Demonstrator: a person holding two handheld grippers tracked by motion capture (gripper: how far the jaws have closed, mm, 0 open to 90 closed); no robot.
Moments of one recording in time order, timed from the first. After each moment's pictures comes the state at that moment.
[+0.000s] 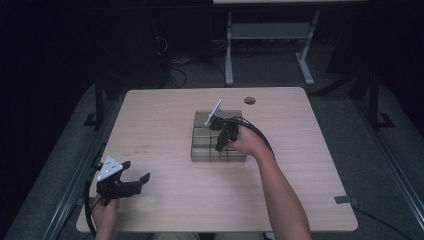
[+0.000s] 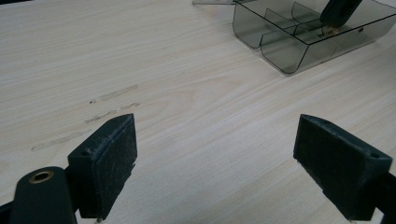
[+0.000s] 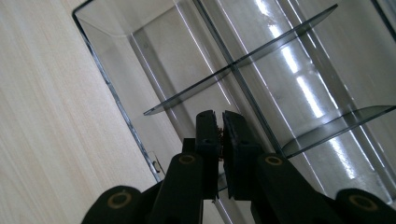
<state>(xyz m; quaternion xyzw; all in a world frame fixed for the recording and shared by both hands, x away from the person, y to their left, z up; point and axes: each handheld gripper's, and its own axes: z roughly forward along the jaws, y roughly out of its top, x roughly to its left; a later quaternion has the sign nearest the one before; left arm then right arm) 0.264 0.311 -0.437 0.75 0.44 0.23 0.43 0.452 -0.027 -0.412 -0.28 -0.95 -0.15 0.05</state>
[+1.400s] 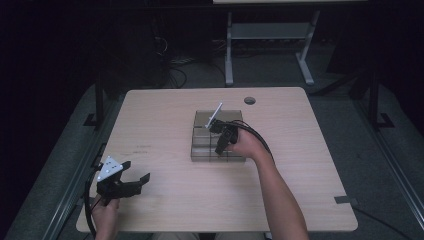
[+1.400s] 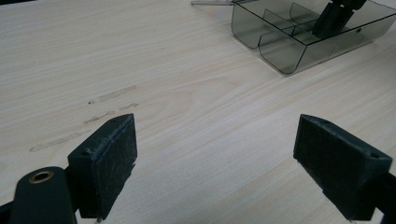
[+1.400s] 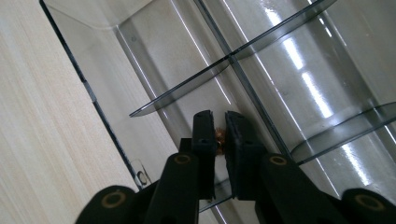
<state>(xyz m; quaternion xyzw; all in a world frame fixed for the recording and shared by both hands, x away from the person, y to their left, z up) 0.264 0.310 -0.437 0.75 0.44 0.23 0.43 0.454 -0.027 -0.429 -0.29 -0.94 -0.14 0.06</state>
